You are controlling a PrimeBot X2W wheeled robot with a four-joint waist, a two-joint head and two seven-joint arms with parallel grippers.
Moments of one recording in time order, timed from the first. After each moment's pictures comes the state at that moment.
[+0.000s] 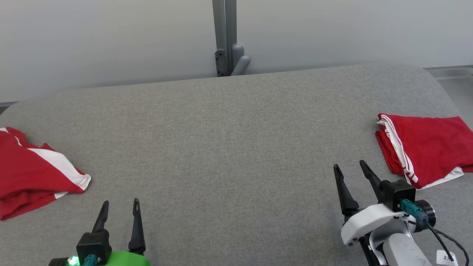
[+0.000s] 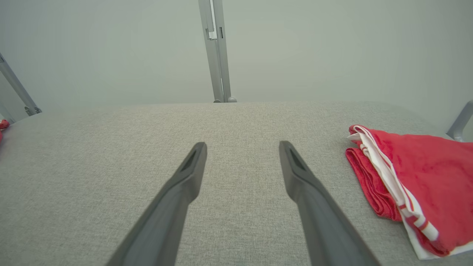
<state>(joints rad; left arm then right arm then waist) 0.03 0.05 -0.02 0.28 -0.09 -0.01 -0.26 -0.16 -0.05 0.06 0.41 0.12 0.13 -0.26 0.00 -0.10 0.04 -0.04</state>
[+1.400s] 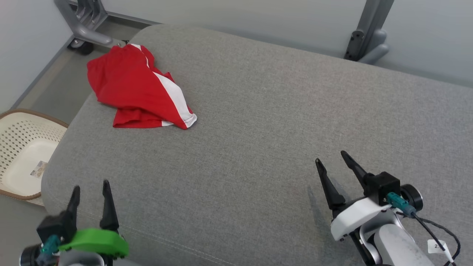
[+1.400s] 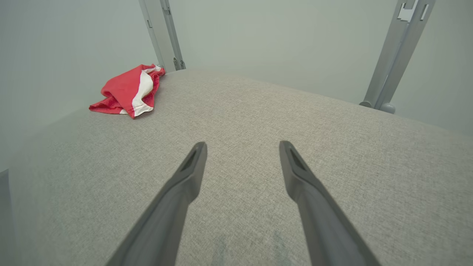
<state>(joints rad) -0.03 0.05 0.11 0.37 -0.17 -0.08 -0.26 -0.18 -0.10 0.21 0.38 0.15 0.13 -0.26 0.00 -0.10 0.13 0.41</state>
